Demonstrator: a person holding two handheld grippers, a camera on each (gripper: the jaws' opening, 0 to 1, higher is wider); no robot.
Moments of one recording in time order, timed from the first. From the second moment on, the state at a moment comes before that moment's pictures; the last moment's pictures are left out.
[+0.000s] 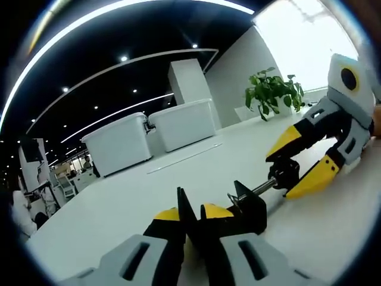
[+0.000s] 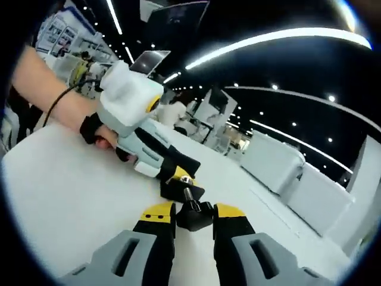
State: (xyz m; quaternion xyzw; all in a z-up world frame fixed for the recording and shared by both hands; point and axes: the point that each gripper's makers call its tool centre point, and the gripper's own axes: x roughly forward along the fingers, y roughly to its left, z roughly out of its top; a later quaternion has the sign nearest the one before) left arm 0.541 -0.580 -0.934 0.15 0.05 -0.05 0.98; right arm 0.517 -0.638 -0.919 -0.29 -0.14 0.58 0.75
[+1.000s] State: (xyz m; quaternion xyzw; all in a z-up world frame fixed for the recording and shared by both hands) left arm 0.542 -0.580 -0.935 0.15 0.05 -0.05 0.98; right arm 0.549 -0.660 -0.912 0.10 0.12 0.59 0.79
